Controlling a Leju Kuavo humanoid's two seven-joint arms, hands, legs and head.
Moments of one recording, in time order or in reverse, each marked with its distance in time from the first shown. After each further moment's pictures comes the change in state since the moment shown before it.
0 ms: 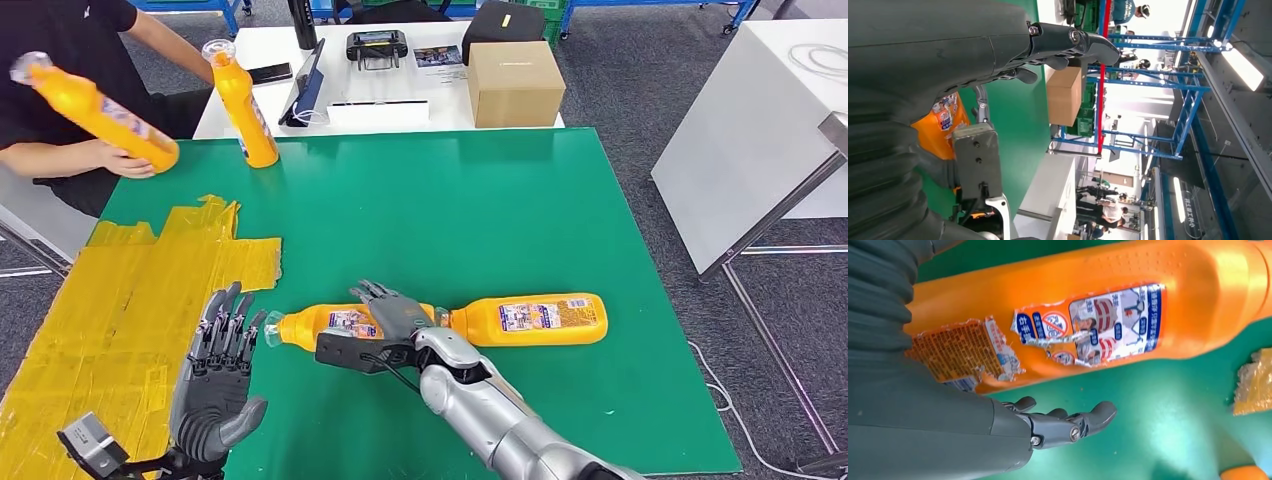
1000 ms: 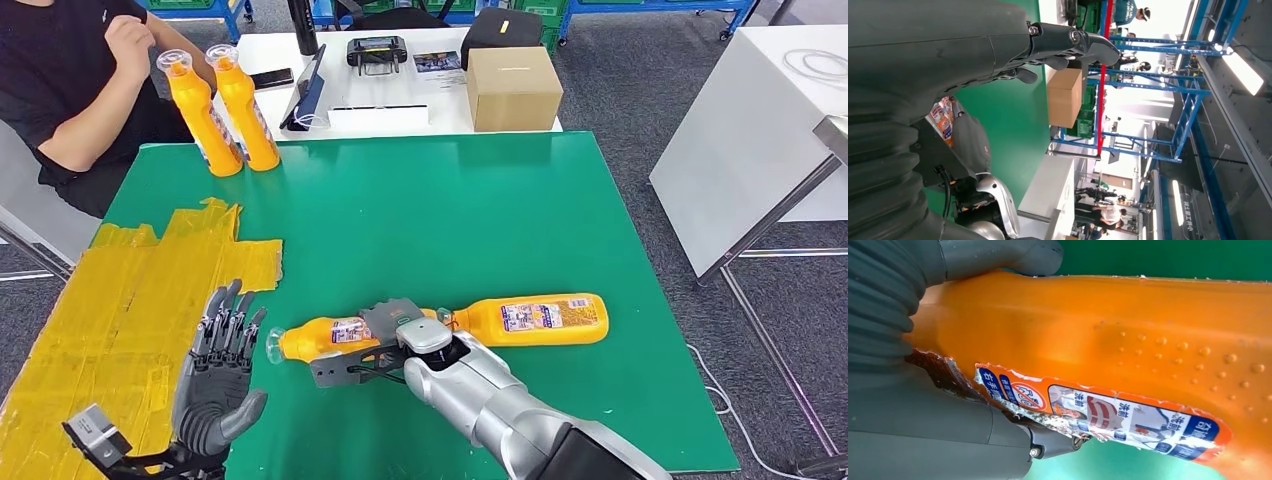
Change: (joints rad) left arm -0.016 0.004 0.002 0.025 0.019 0.017 0.013; right arm -0.167 0.052 0.222 0.254 0.153 0.217 0.152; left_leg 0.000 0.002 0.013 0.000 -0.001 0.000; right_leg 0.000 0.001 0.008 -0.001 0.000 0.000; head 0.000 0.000
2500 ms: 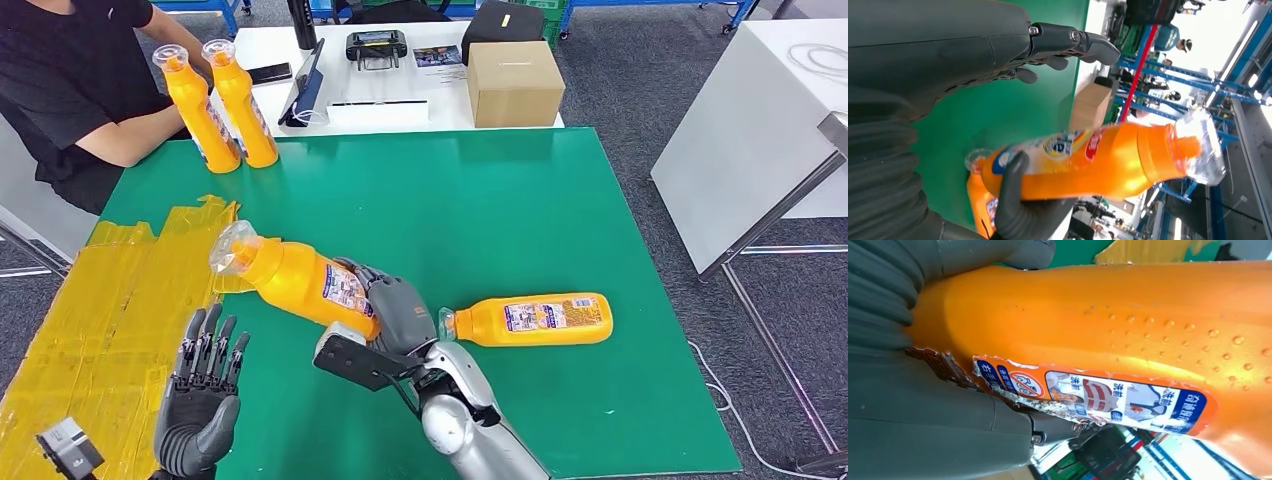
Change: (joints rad) left arm 0.117 -0.072 0.064 -0.083 0.152 0.011 0.170; right arm 0.440 -0.071 -0.278 -0.815 -0.236 -0.368 -0.261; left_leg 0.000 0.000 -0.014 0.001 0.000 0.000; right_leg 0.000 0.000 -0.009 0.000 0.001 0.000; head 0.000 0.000
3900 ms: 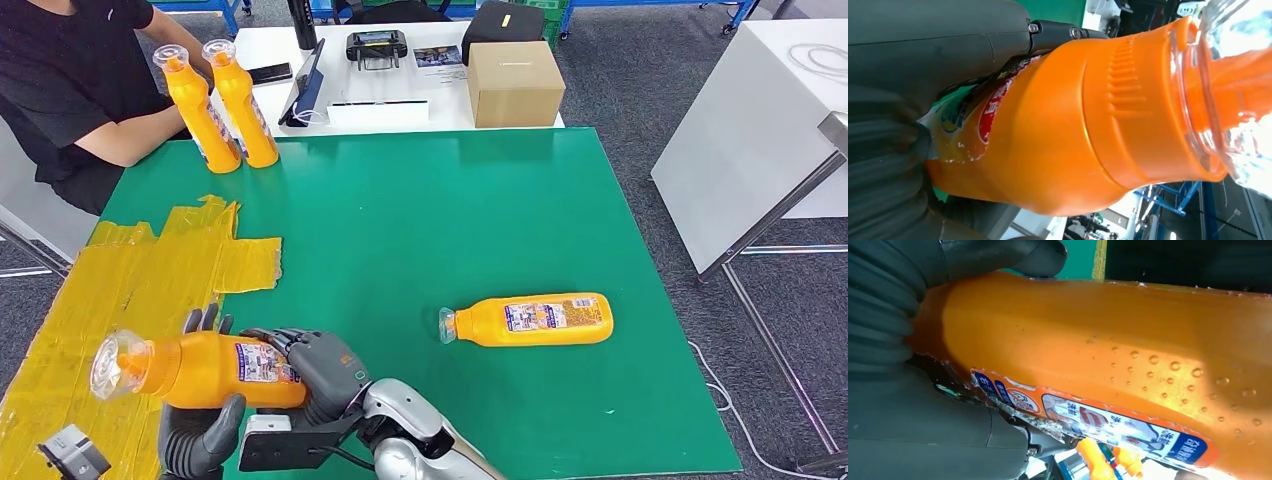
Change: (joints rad) left arm 0.023 -0.005 -0.067 -0.027 -0.039 0.111 -0.046; right arm -0.040 0.041 0.266 0.137 -0.006 0.058 -0.078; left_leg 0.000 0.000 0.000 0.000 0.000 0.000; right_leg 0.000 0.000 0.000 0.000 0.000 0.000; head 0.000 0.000
